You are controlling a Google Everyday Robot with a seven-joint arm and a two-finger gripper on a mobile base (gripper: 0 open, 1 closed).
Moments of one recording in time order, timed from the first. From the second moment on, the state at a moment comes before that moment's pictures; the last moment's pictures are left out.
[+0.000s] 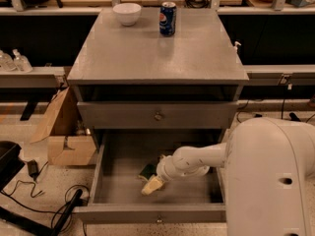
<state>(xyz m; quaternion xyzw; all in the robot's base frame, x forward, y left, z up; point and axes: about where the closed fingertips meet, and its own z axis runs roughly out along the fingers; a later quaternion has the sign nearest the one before) 0.596 0.006 0.386 -0.50 0.81 0.15 0.27</state>
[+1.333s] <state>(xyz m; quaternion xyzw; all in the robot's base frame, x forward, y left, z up) 0.563 0.020 0.395 -0.51 0.79 0.21 0.26</state>
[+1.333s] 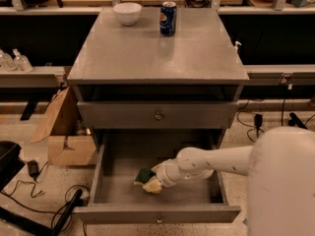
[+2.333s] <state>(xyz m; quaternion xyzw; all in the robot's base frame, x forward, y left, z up) 0.623 -0.113 0.716 -0.51 0.77 0.18 0.34</state>
